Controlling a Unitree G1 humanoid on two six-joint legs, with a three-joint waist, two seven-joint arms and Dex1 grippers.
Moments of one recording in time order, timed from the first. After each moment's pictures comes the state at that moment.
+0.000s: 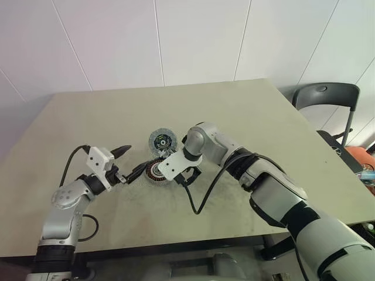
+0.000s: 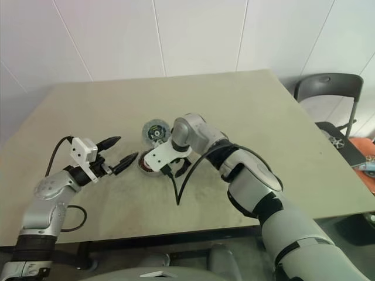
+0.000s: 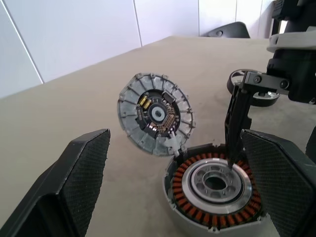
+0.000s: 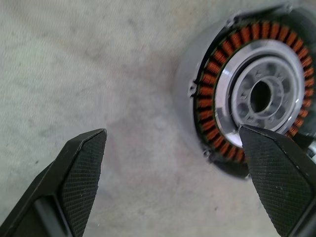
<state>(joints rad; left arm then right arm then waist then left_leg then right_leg) -0.07 0.51 0.16 -0.02 -0.38 0.05 -0.79 -1.15 -0.15 0.77 0.82 -0.42 -0.19 1.32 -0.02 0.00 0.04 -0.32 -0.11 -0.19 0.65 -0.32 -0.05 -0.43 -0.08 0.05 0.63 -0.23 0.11</state>
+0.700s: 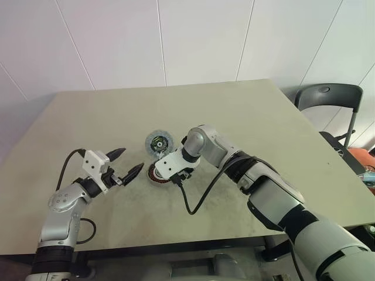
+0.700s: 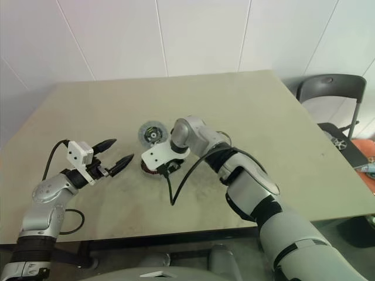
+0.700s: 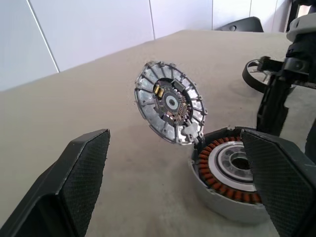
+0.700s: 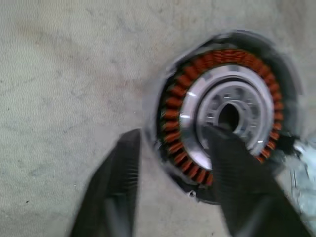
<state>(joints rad) -0.07 0.50 0.17 0.07 -0.38 -0.02 -0.81 -1.11 -0.14 0.71 0.80 -0.41 -0.14 1.34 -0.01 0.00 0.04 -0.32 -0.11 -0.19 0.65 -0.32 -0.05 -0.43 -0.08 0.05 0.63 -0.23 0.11</state>
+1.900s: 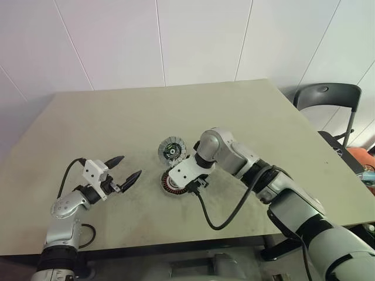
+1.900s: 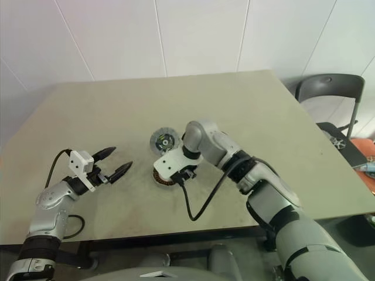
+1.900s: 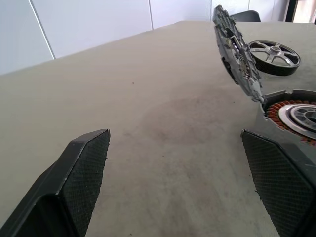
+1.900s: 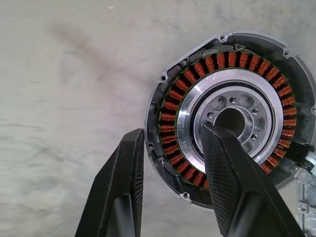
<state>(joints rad) -0.09 0.47 0.17 0.30 -0.36 -0.20 -0.89 -0.95 -0.33 0.71 0.34 -0.38 0.06 1.56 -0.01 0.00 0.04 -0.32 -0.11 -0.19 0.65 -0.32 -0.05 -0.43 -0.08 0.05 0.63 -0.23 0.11</state>
